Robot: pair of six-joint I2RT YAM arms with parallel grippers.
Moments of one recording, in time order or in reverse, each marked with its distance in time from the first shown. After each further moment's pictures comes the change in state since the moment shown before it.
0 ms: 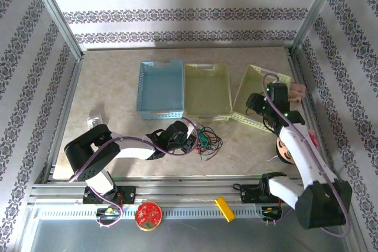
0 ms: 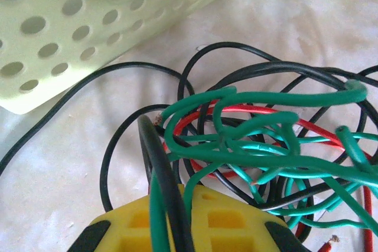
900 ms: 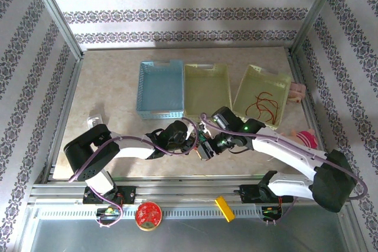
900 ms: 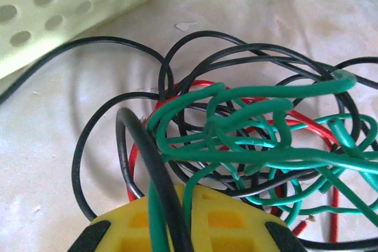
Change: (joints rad) left arm 0.030 -0.010 0.009 -0.045 0.135 -0.047; right arm 0.654 0.183 -0.013 -0.136 -0.476 -0.288
